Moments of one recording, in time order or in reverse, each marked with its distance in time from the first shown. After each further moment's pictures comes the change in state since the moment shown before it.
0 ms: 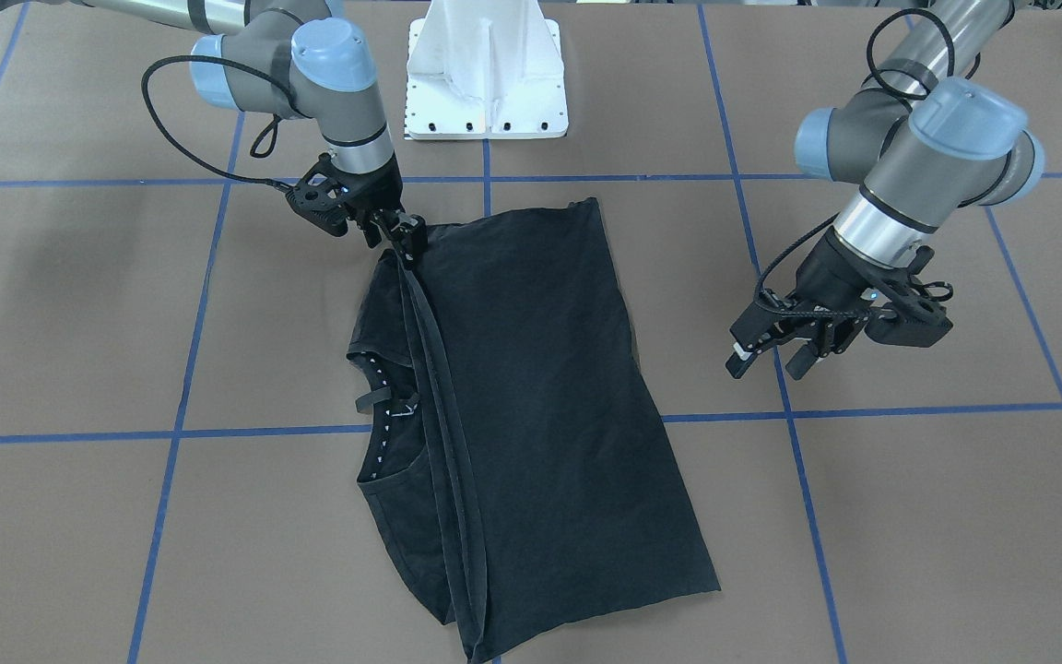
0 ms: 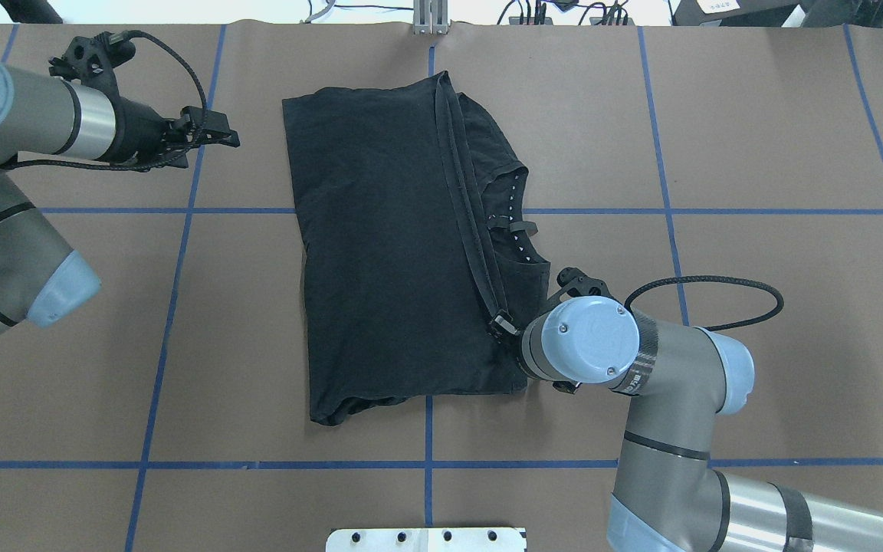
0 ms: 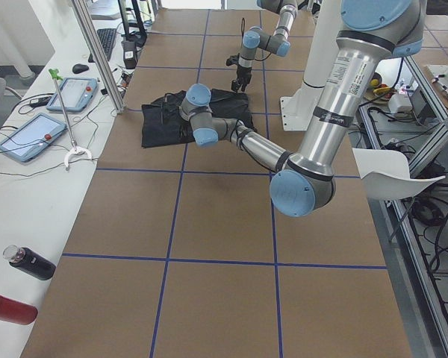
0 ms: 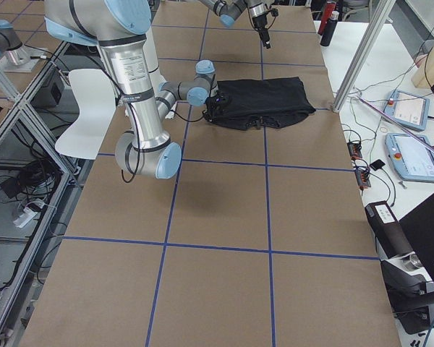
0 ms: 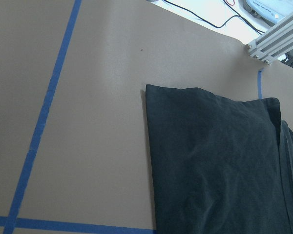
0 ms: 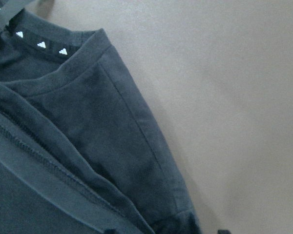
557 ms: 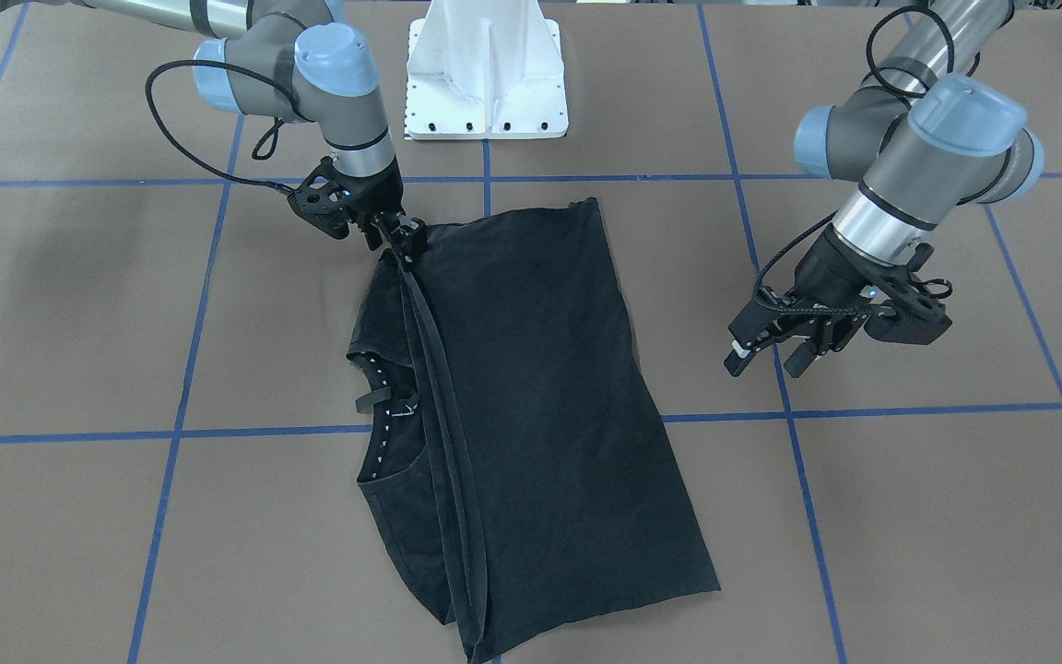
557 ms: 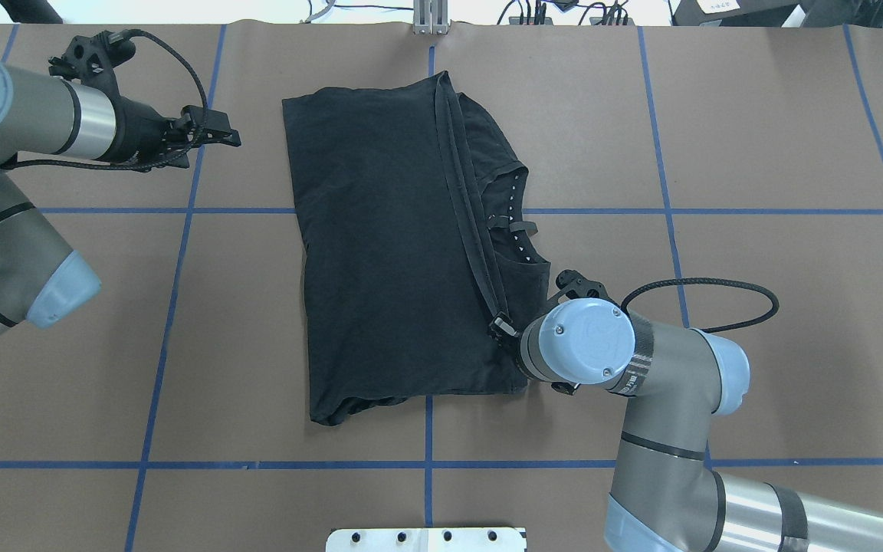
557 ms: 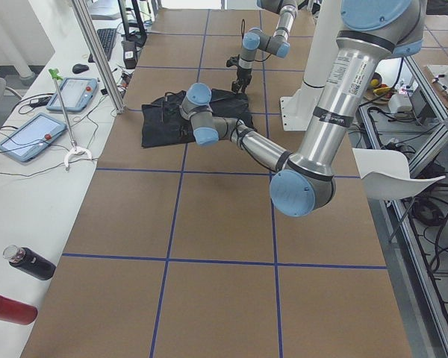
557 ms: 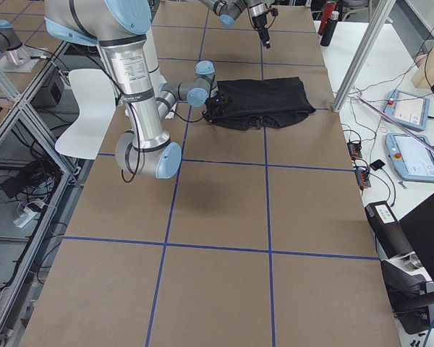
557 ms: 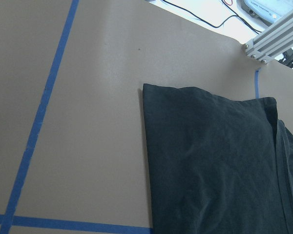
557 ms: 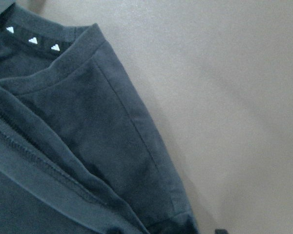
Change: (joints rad) left arm 0.001 0.000 -0.007 0.003 0.000 -0.008; right arm -0.002 0.004 -0.015 0.001 0.000 0.001
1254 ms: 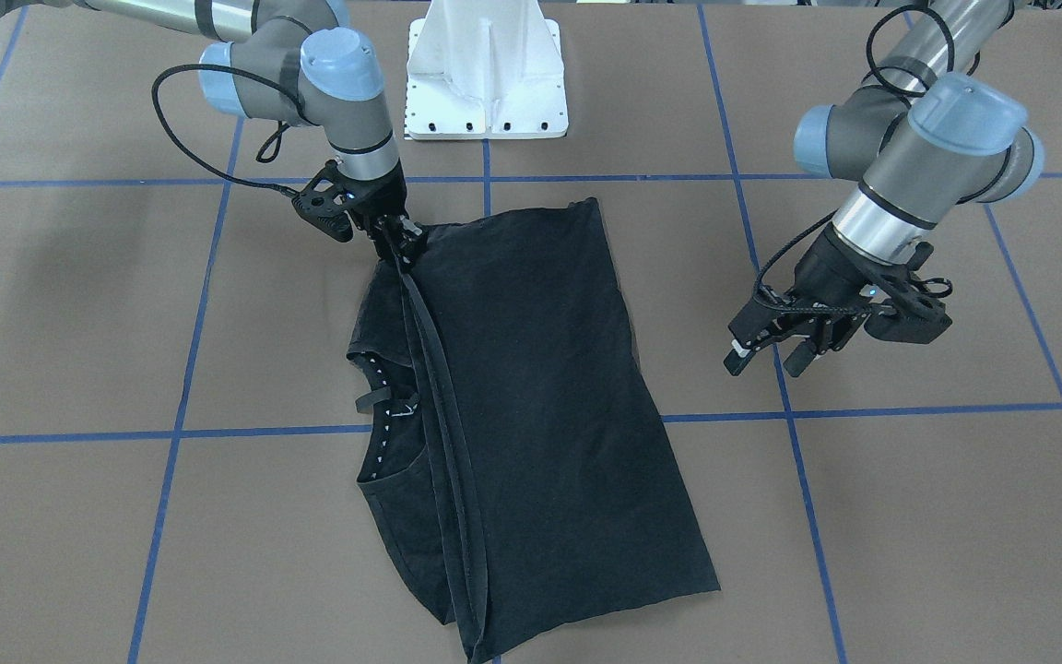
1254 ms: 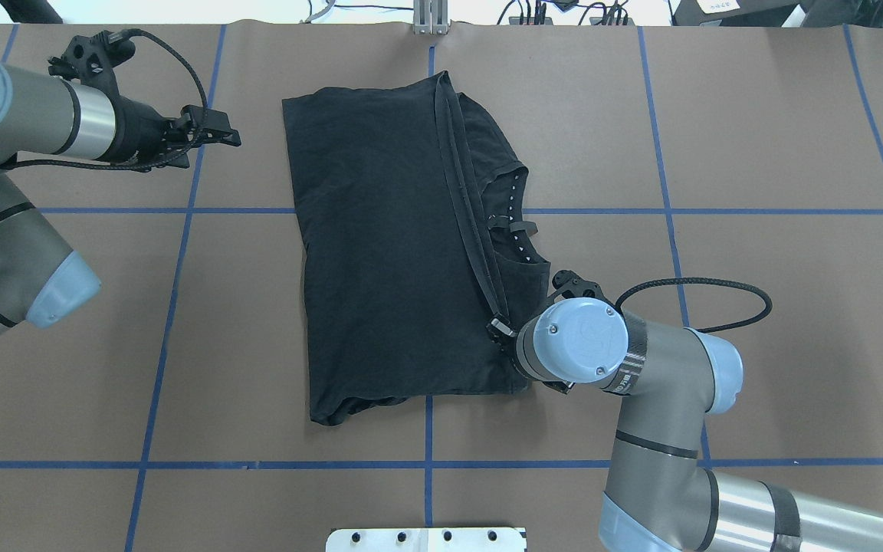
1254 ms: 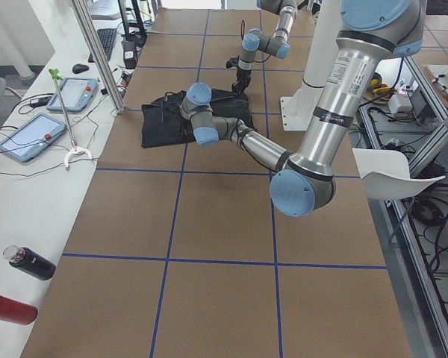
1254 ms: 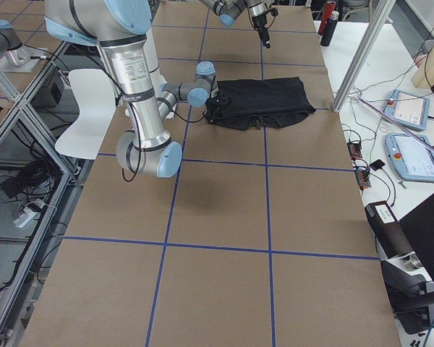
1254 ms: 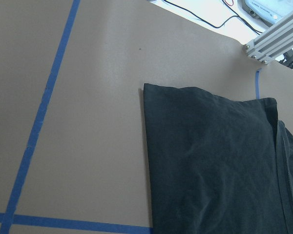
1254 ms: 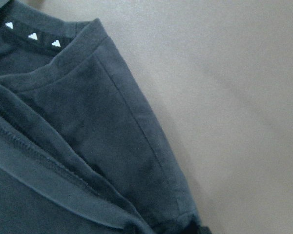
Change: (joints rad) left arm 0.000 0.000 -0.004 0.000 0.000 -0.003; right arm -0.001 0.010 -0.014 0.000 0.001 0.003
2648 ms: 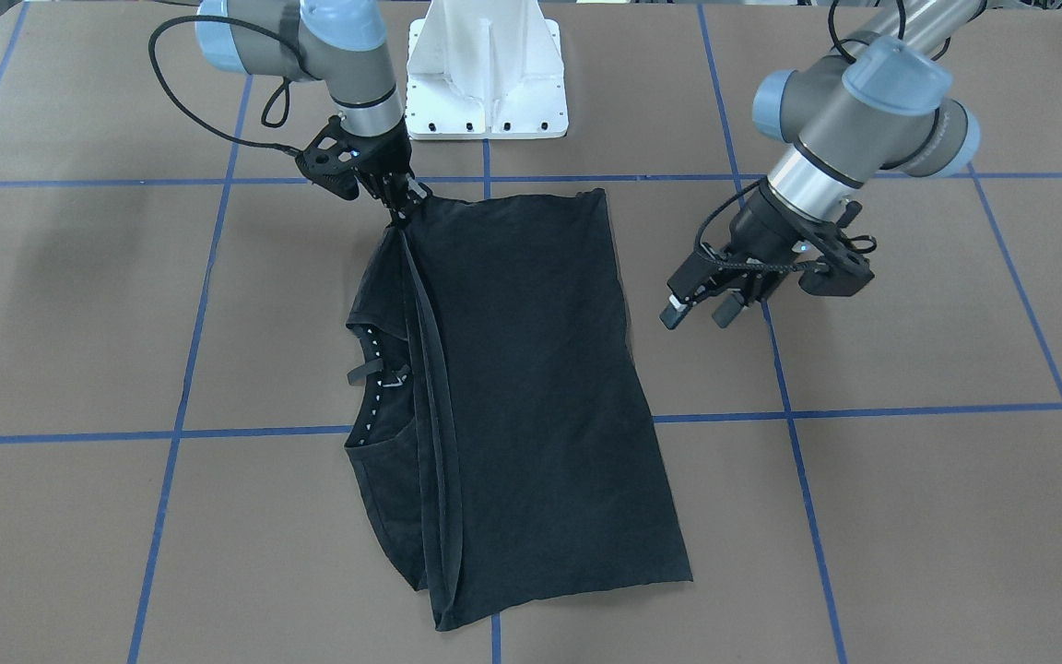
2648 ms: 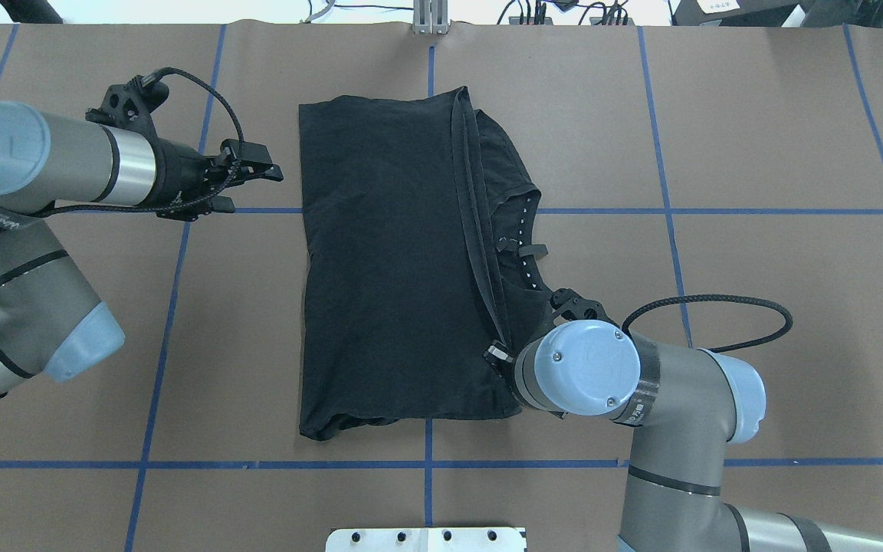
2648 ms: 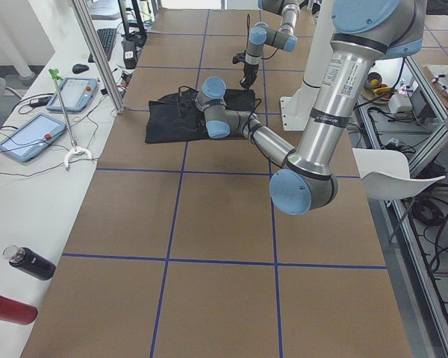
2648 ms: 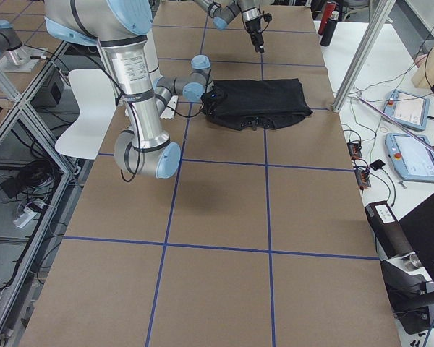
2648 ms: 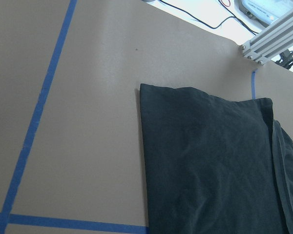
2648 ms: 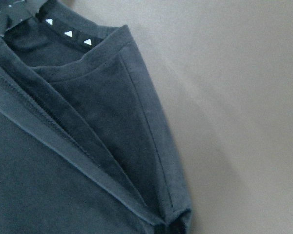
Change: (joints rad) left arm 0.143 0.026 -0.125 0.004 0.041 -0.300; right arm -0.062 -0.019 0.153 -0.131 0.002 0.015
